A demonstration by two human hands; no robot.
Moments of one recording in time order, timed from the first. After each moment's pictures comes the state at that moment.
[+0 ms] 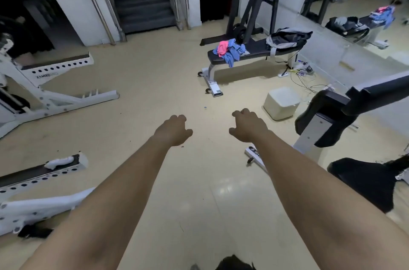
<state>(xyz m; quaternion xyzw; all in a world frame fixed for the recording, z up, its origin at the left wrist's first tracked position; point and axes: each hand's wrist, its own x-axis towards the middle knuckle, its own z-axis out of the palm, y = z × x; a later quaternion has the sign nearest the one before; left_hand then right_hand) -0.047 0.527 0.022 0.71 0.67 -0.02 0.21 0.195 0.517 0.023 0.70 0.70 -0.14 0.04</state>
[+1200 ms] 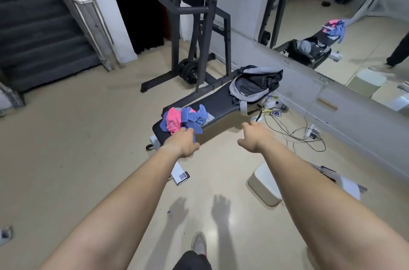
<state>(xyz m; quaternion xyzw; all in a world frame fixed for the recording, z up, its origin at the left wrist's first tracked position) 0.292 1.536 -0.022 0.83 0.50 -0.10 0.23 0.524 1.439 0.003 0.81 0.56 -0.17 0.07</state>
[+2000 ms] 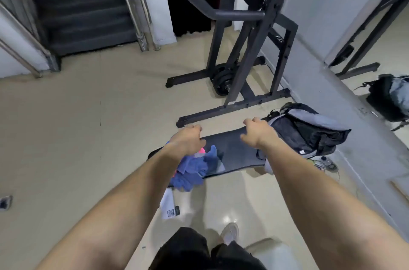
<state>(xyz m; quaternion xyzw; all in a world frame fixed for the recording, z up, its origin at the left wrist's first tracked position) 0.497 1.965 -0.050 0.72 0.64 -0.08 0.28 0.734 1.967 -0.034 0.70 0.67 -0.22 0.13</state>
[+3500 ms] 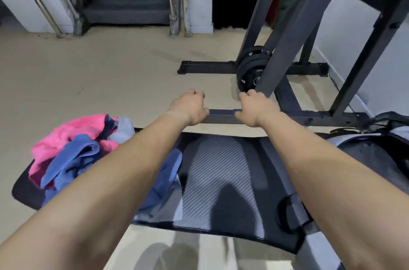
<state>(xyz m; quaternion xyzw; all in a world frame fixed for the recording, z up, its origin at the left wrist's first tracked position) 0.635 2.226 -0.535 0.63 0.77 0.03 0.12 0.827 2.277 -0.526 0.54 0.84 -0.08 0.08</state>
